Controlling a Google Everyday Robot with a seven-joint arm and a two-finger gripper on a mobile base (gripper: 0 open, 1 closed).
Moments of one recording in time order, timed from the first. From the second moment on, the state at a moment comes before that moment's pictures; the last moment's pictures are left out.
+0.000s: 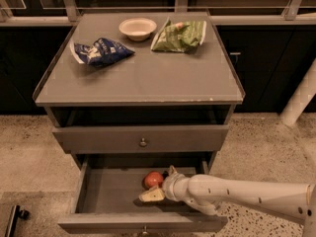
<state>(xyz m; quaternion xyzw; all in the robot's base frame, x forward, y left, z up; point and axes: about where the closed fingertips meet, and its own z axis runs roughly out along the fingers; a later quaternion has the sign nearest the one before) 0.538 -0.015 0.406 -0.32 0.85 0.20 0.37</state>
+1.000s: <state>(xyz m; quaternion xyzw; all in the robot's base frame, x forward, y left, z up) 0.535 0.004 0.406 -0.32 0.84 0.22 0.37</state>
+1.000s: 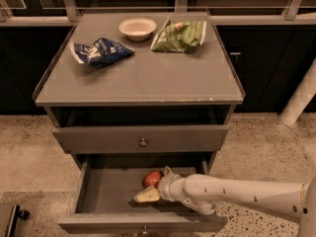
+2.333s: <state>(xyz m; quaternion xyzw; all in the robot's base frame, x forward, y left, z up) 0.528 0.018 0.390 -0.33 0.84 0.23 0.35</state>
